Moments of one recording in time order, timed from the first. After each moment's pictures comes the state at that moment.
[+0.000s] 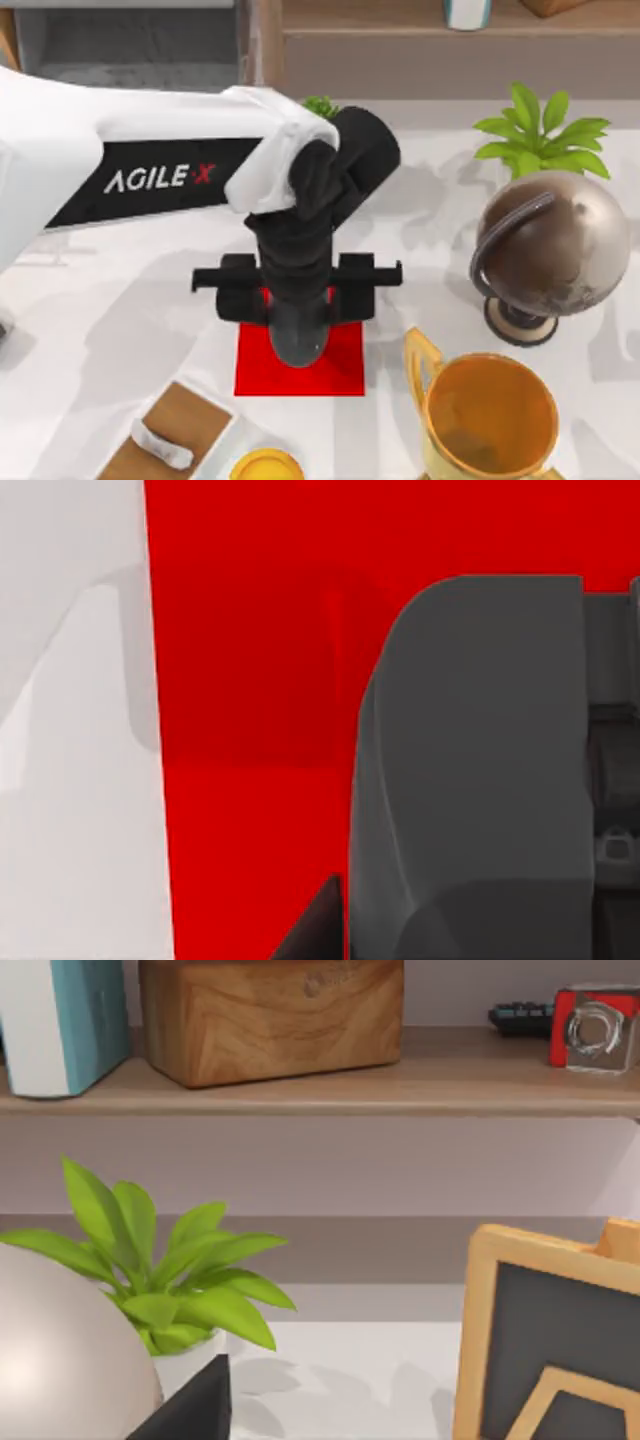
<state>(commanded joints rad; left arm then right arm) -0.73 2.02 1.39 -0.86 -0.06 -0.71 0.00 0.00 0.00 0.00 0.00 0.00</state>
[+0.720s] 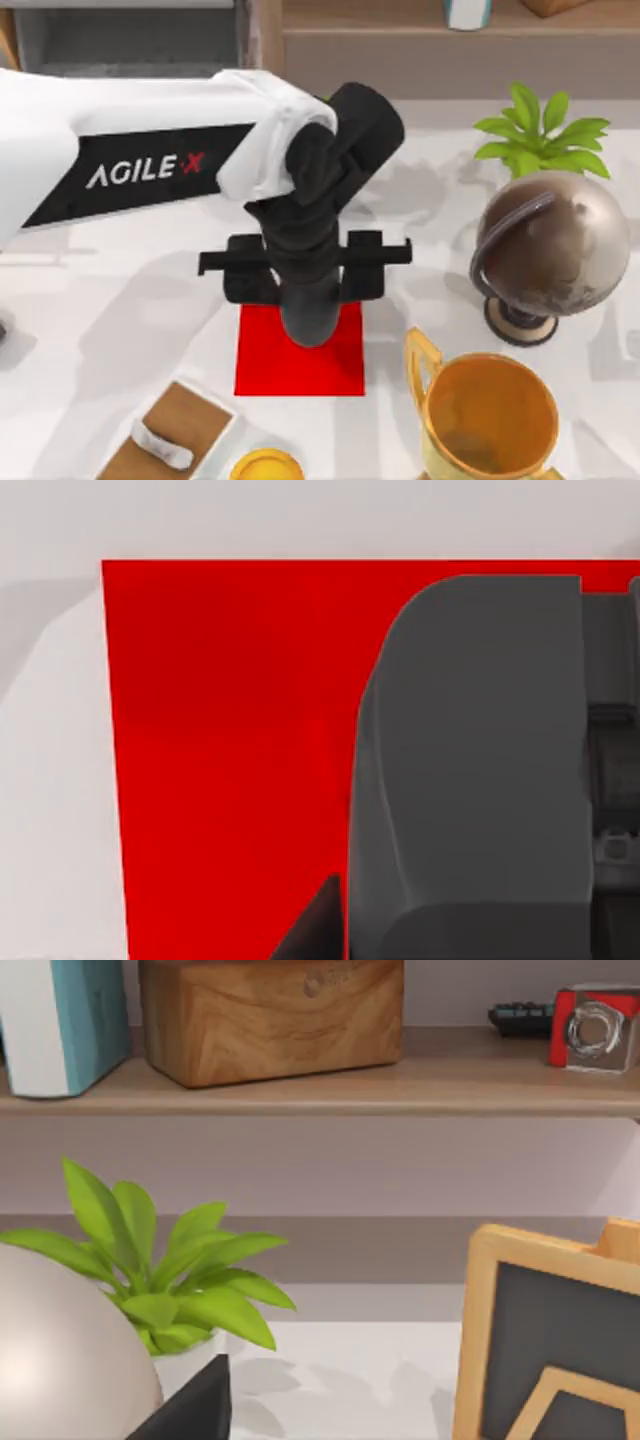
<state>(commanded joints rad) -0.73 1.98 1.42 -0.84 -0.06 -0.71 0.00 0.00 0.00 0.00 0.00 0.00</state>
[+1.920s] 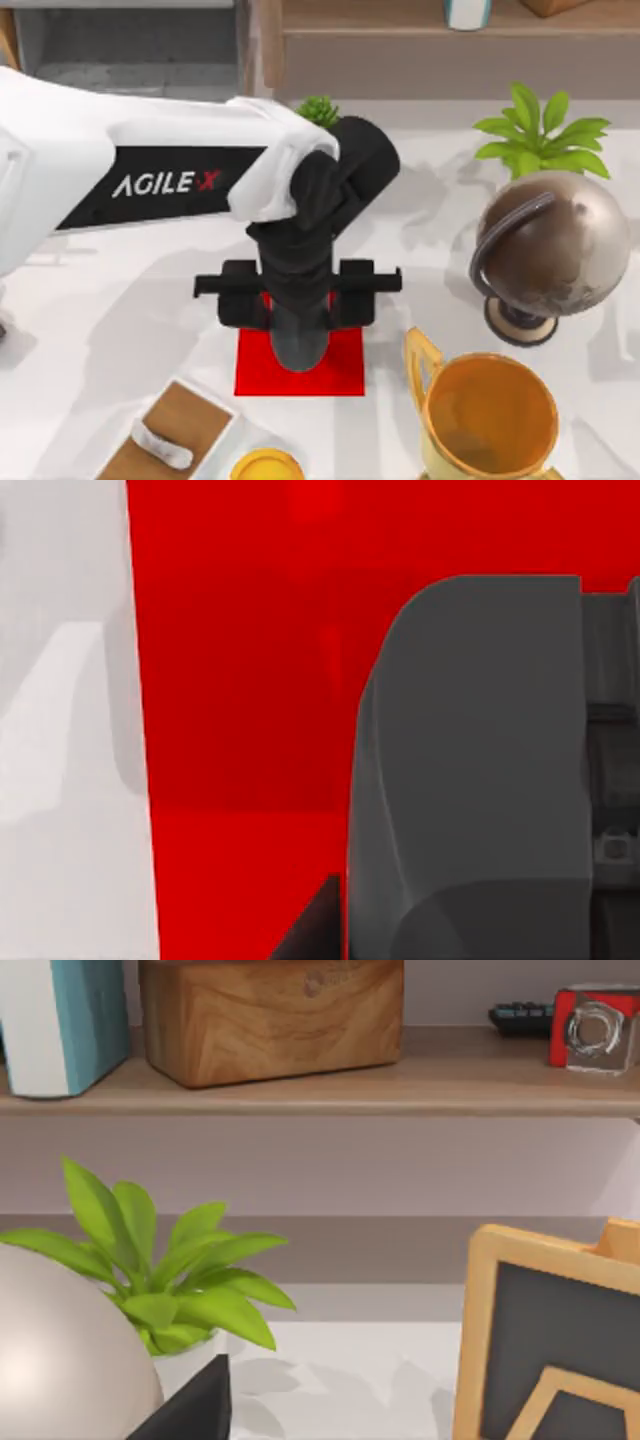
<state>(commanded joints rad) -0.74 2.03 1.37 -0.83 -0.06 -0.71 0.00 0.00 0.00 0.00 0.00 0.00</state>
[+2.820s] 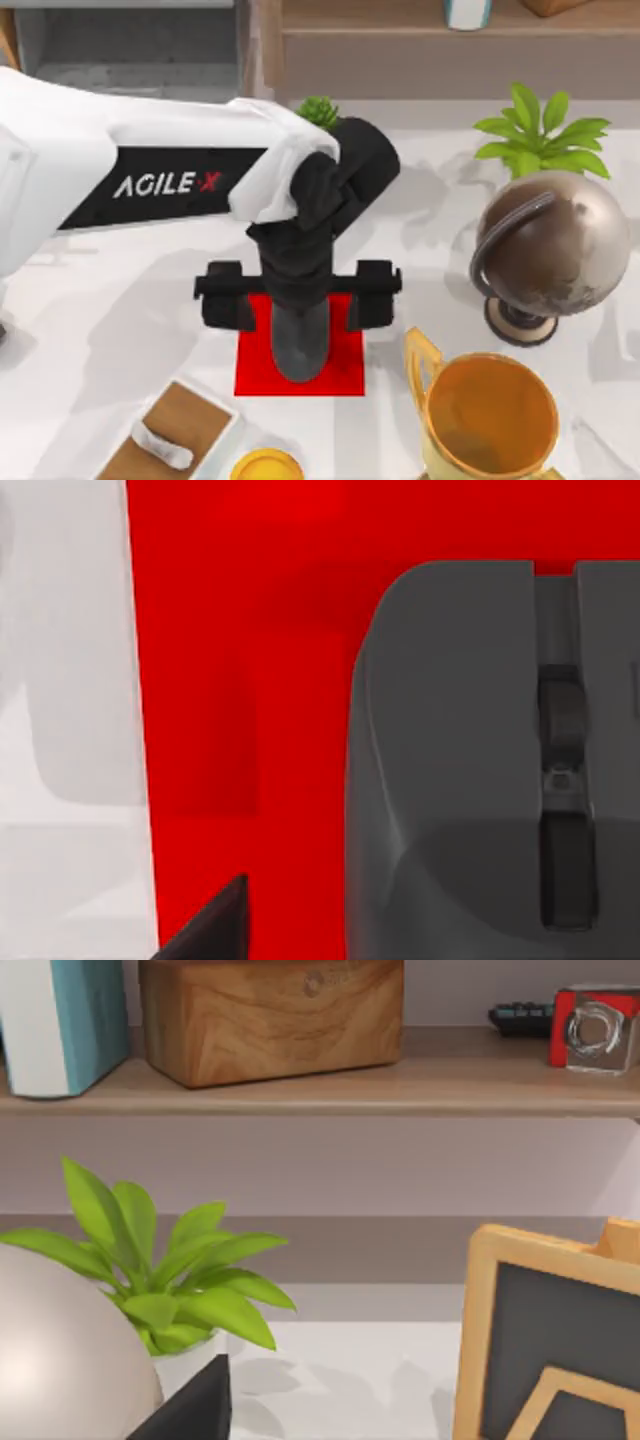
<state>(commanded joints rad) -0.74 2.03 1.37 -0.83 -0.06 -0.71 0.00 0.00 0.00 0.00 0.00 0.00</state>
